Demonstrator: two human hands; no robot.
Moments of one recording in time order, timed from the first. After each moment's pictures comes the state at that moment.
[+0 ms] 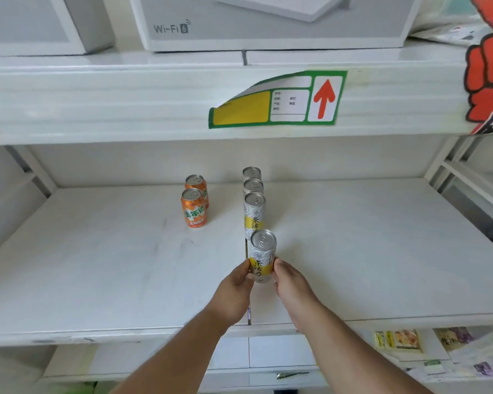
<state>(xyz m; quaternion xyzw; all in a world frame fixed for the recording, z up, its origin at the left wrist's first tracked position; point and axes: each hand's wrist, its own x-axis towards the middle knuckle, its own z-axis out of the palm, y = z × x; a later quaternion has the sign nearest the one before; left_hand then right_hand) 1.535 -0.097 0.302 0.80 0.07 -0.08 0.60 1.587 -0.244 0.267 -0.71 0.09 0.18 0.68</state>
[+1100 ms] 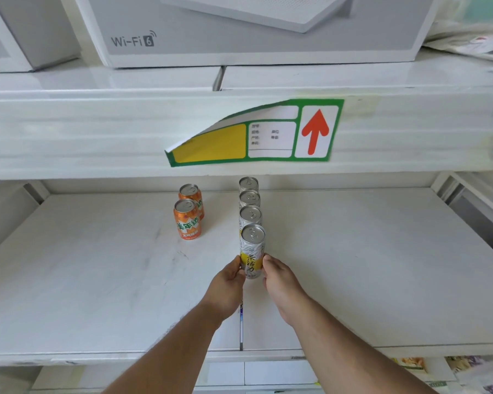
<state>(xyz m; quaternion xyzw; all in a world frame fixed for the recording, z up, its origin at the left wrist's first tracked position) 1.591 -0.093 0.305 0.80 0.12 -0.07 0.58 1.650 -0.226 0.260 -0.72 0.06 0.19 0.67</state>
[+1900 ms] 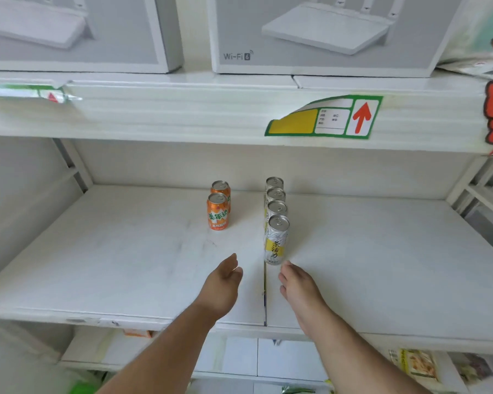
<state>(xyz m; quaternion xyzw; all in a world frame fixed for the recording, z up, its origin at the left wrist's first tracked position) 1.516 -0.039 0.312 0.77 0.18 -0.03 0.61 1.575 -0.225 0.294 -0.73 0.08 0.18 0.65</state>
